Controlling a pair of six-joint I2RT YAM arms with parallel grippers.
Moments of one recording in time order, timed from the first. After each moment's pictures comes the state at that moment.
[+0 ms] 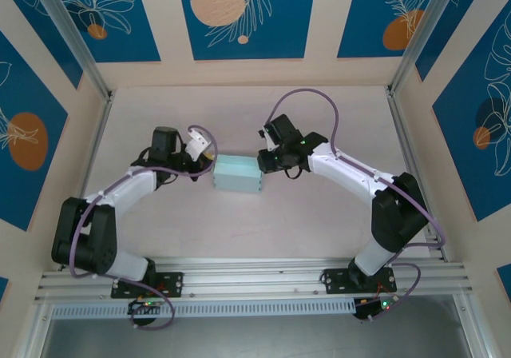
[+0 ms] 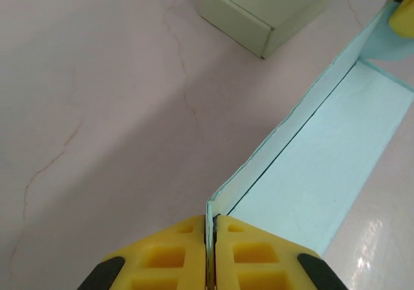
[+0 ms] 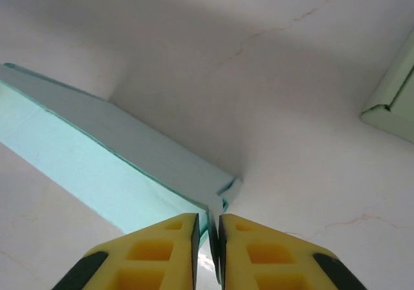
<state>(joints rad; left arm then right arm) -0.26 1.43 0.81 -0.10 0.58 0.36 0.66 1.62 1.28 -0.65 -0.07 0.36</state>
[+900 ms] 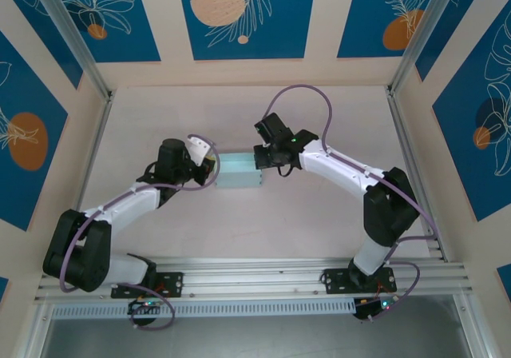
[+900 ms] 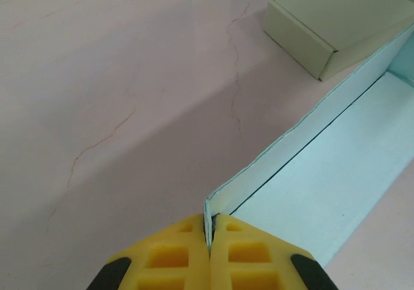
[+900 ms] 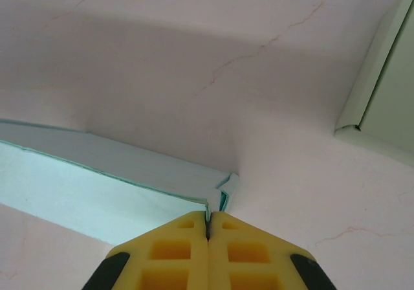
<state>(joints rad) -0.37 1.34 0.67 0.09 0.28 0.15 0.70 1.70 1.36 -0.66 0.07 0.45</state>
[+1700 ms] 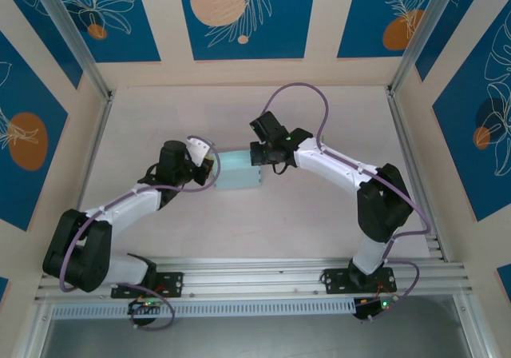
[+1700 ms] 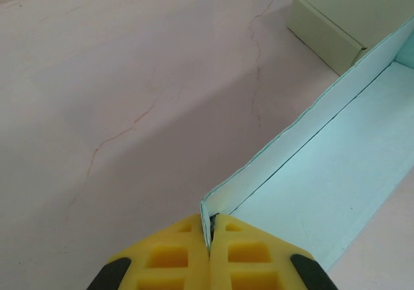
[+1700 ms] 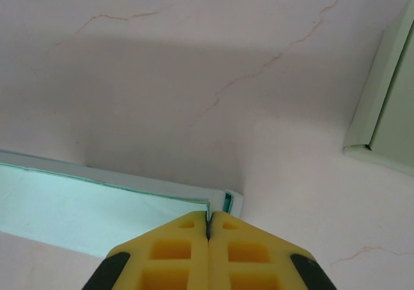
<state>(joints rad) -0.39 1.34 0.65 0.12 0.20 0.13 0.71 1.74 1.40 -0.63 0.10 0.51</state>
